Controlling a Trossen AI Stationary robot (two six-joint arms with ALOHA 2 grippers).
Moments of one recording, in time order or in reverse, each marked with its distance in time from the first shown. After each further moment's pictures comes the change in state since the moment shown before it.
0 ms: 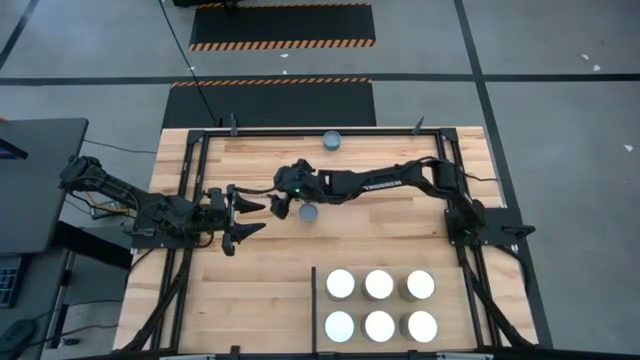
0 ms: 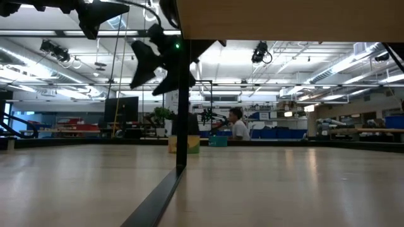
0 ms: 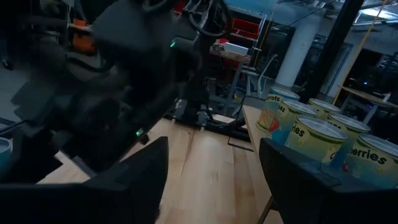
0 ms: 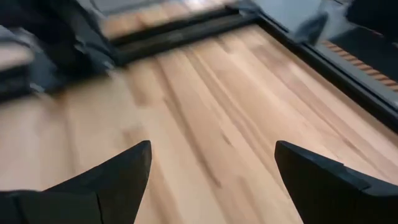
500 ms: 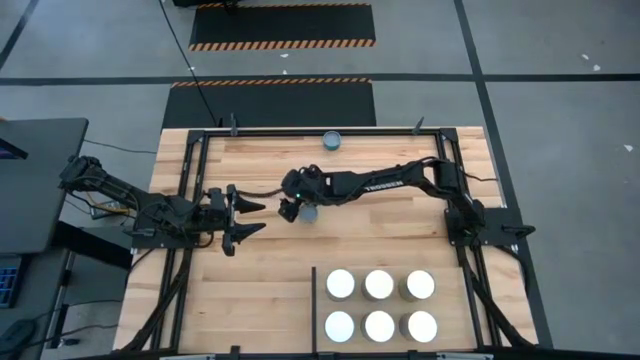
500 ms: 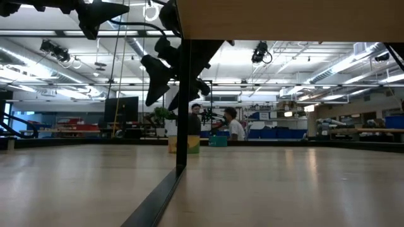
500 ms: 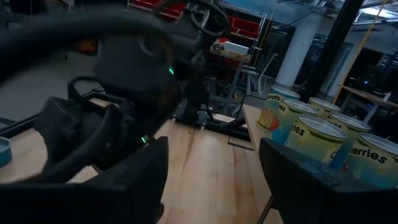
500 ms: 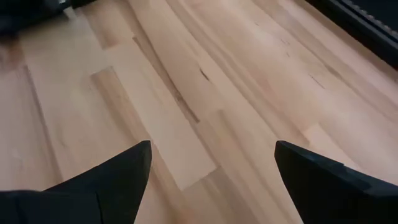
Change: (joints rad) left arm 0.000 0.000 0.000 -0.002 0.000 0.000; right arm 0.006 -0.010 -0.018 -0.221 0.020 0.139
